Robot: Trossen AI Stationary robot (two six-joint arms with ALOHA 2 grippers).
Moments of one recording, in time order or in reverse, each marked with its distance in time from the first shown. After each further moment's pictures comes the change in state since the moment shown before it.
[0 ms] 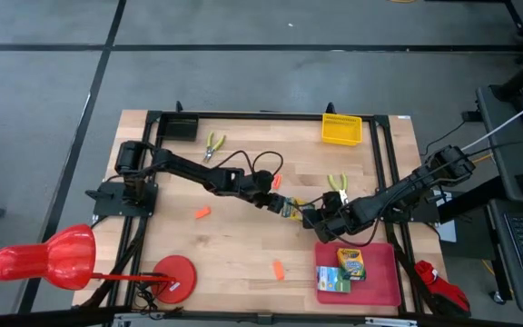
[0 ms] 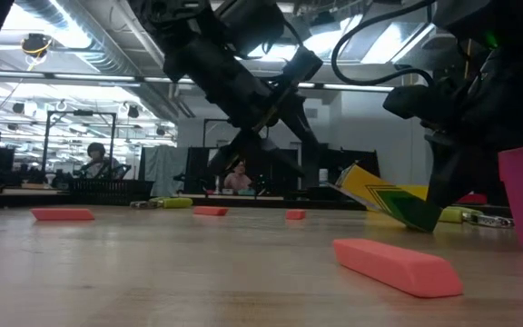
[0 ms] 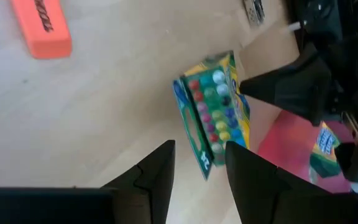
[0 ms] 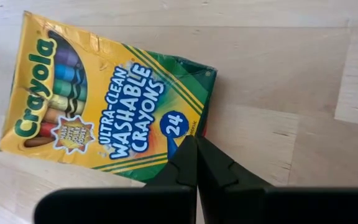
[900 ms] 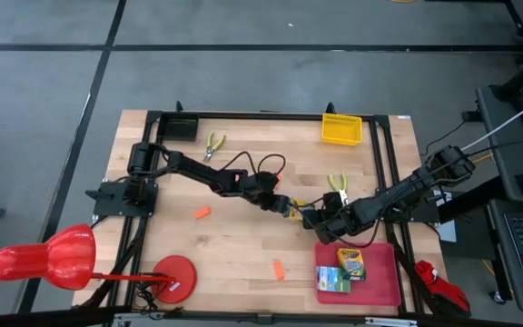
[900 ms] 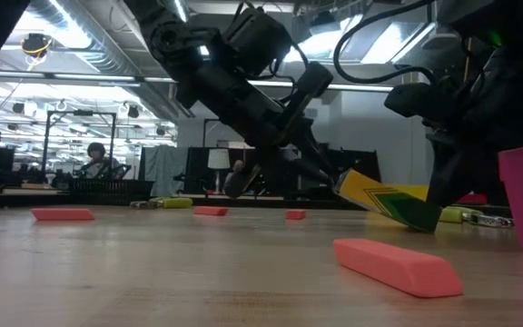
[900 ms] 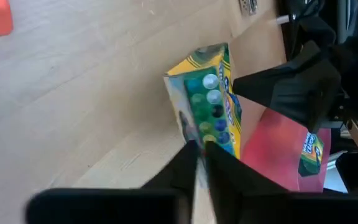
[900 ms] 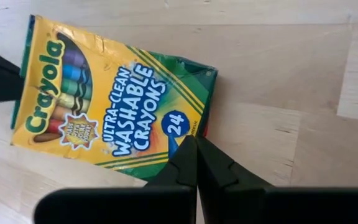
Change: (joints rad) left arm 0.026 0.102 0.002 0.174 0.114 -0.057; right arm 0.011 0.000 0.000 0.005 0.016 0.017
